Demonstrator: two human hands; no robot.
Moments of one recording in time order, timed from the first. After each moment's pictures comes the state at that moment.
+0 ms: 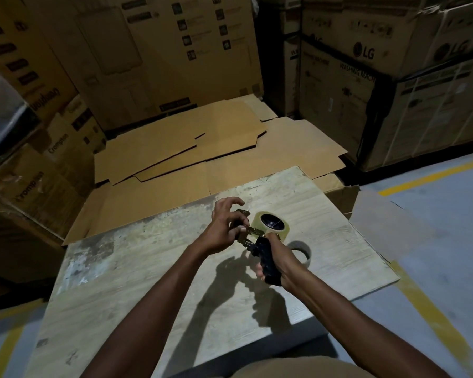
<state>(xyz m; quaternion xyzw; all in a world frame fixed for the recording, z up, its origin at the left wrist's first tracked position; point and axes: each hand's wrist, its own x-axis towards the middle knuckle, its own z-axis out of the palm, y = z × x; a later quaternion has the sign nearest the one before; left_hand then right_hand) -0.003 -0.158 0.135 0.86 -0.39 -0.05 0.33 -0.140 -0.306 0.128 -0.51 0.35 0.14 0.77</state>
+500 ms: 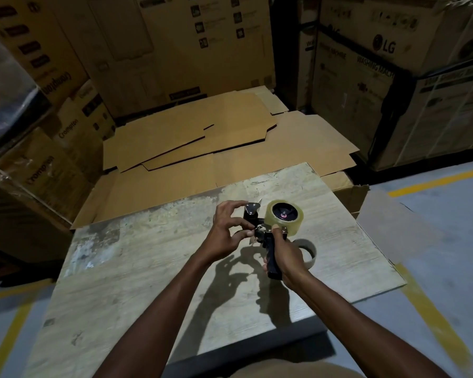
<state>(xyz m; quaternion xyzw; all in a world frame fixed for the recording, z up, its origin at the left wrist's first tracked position) -0.019 -0.144 0.107 0.83 -0.37 0.02 0.41 -0.130 -0.304 0.101 -0.57 0.37 0.02 0.73</state>
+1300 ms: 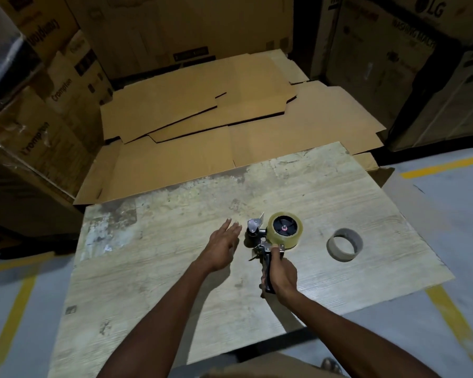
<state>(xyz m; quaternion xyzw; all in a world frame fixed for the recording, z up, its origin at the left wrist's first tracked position) 0.042 -0.007 -0.008 0.91 -0.32 -0.16 0.21 -0.089 -0.175 -0.032 -0.66 0.42 0.06 0.62</state>
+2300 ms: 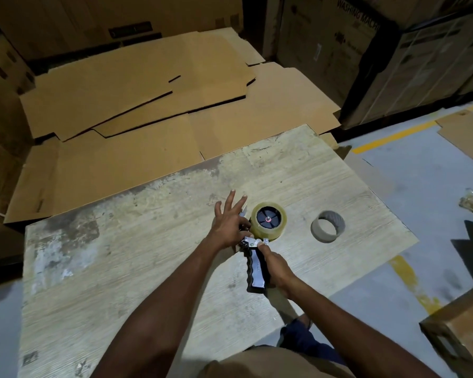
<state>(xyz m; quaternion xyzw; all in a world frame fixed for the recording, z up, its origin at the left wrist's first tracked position) 0.092 -0.080 -0.016 0.88 -0.43 -0.16 0.15 -0.079 -0.179 -0.023 -0.61 0.45 0.15 0.64</state>
